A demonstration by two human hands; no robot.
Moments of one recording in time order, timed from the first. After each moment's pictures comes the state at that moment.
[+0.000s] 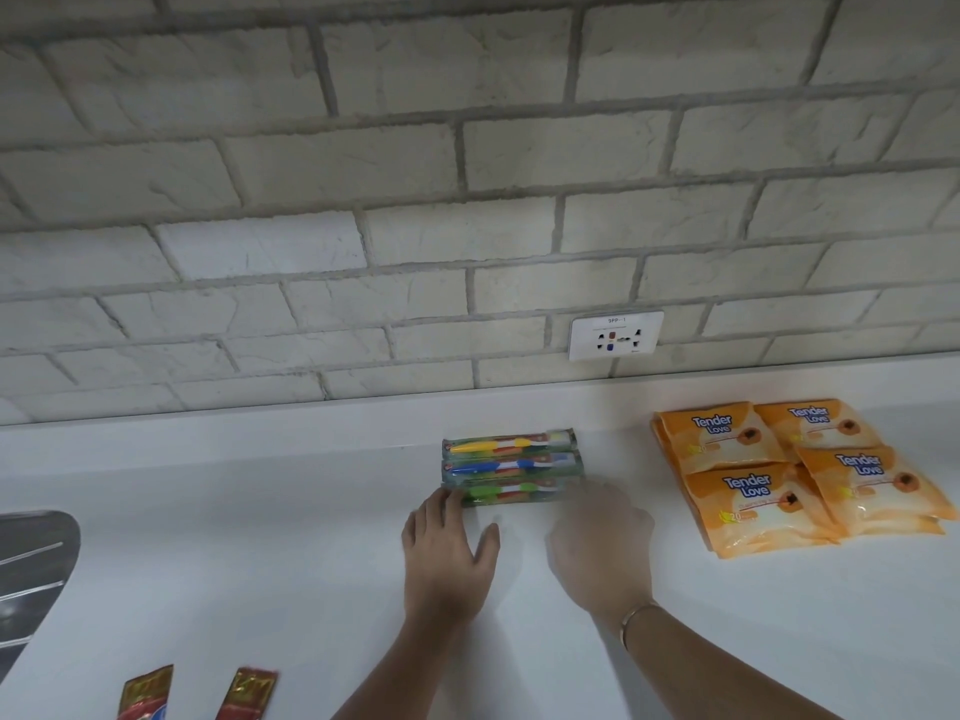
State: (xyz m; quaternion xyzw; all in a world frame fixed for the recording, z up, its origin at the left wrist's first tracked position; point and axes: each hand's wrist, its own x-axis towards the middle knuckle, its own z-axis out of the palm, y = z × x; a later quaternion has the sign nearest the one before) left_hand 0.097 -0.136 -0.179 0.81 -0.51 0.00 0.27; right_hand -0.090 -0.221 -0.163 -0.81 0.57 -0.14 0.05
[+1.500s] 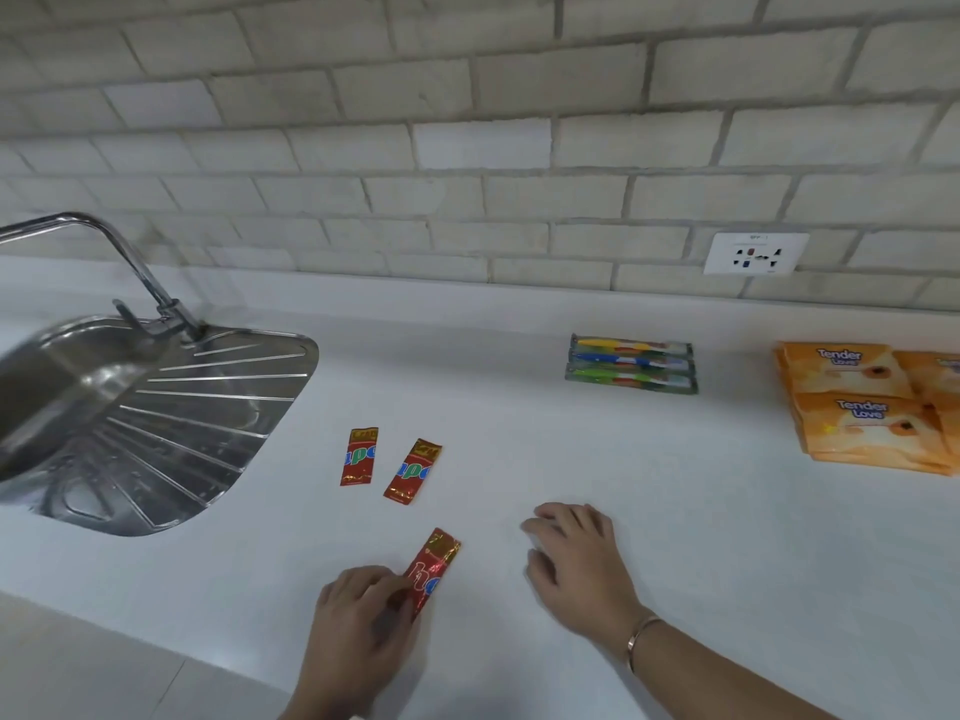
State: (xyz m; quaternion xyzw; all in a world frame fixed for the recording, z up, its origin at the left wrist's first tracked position) left_hand 0.116 0.255 -0.171 0.85 -0.47 0.01 0.23; right_hand -0.078 0.015 -0.180 -0.93 0.27 -0.18 0.18
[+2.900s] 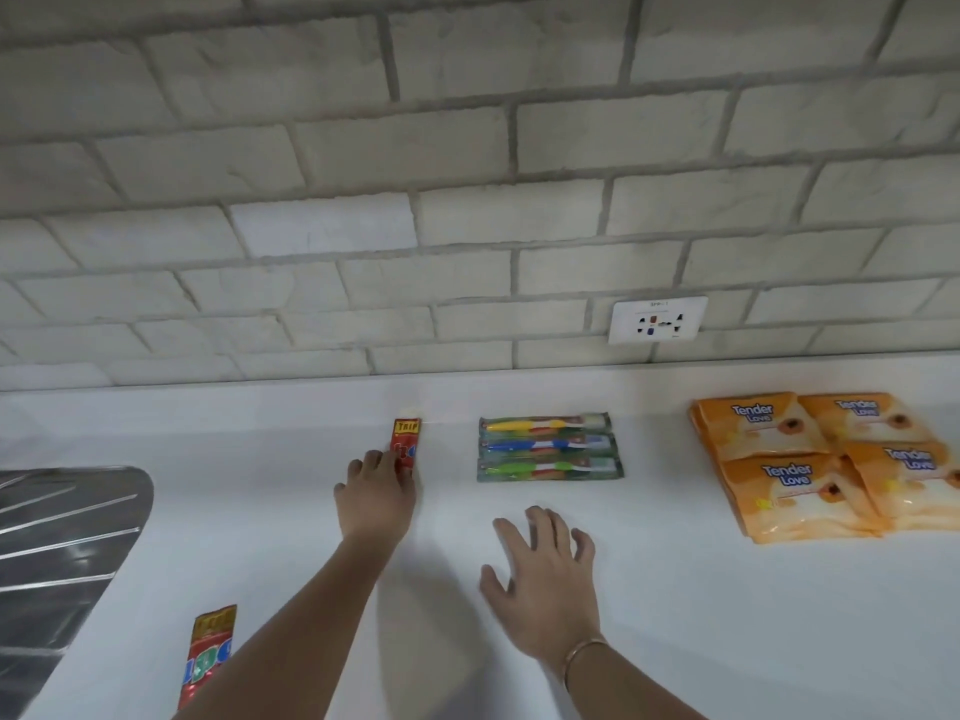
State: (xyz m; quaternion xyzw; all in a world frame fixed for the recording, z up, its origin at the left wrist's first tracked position) left_hand 0.226 -0.118 -0.162 0.89 -0.43 0.04 0.14; right_hand -0.023 -0.123 -0.168 -0.86 0.48 -0.11 0.11
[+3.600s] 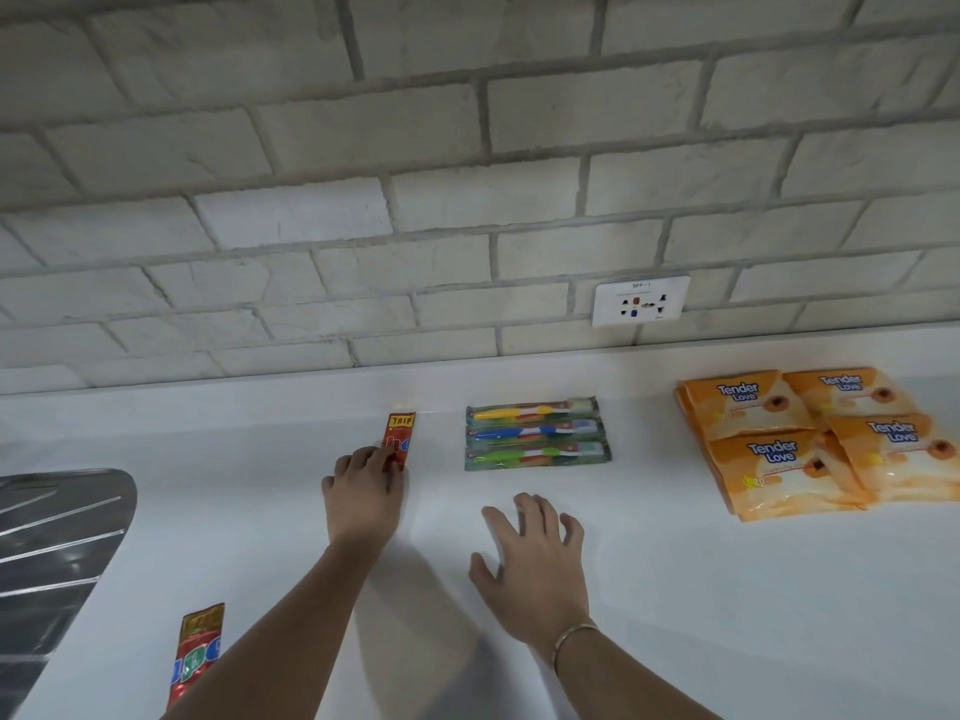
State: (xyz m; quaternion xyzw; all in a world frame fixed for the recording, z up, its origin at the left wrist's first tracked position) left_hand 0.230 -0.112 -0.176 0.87 -0.45 0.07 0.18; right_hand -0.023 -0.122 -0.165 -0.86 0.48 -0.10 0.11
